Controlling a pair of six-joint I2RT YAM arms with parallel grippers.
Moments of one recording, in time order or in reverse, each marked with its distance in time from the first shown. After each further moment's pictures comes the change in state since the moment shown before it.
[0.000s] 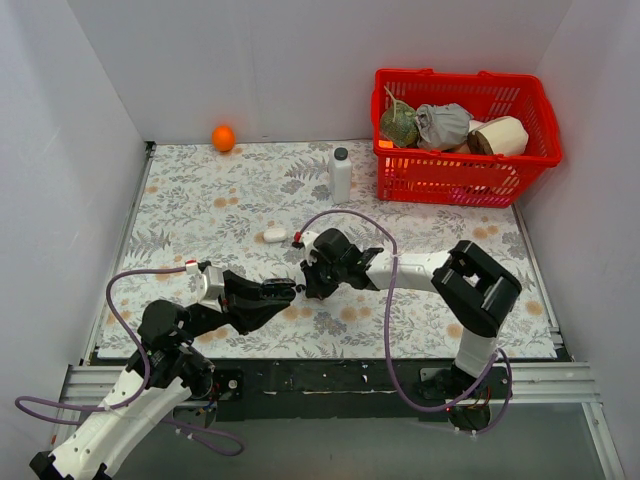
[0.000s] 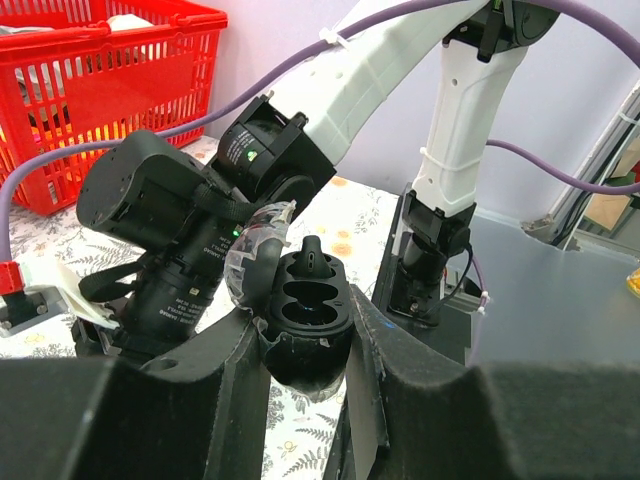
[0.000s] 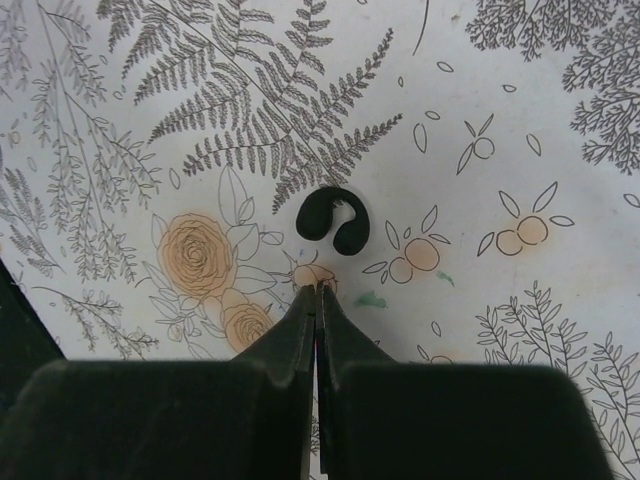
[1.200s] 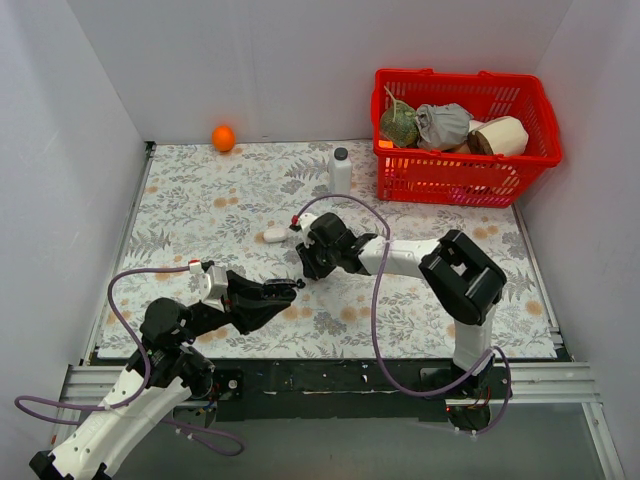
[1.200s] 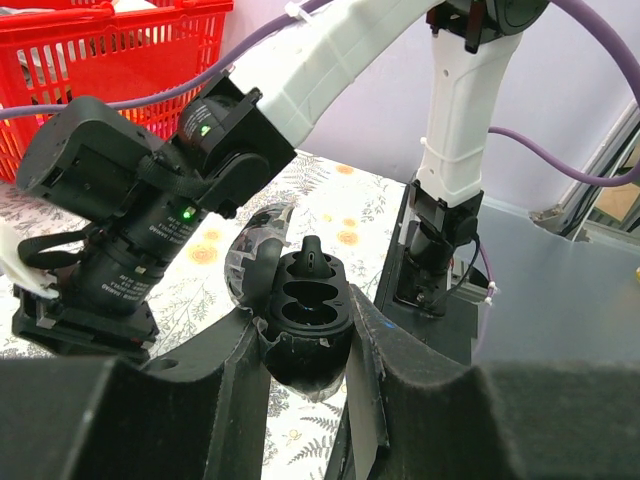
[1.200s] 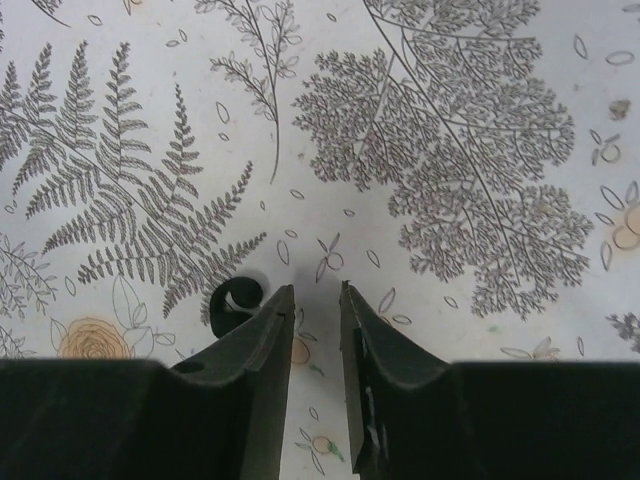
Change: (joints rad) left arm 0.000 0.008 0.002 -0.035 -0.003 0.024; right arm -0.063 0.132 0.152 -0.010 0.087 -0.094
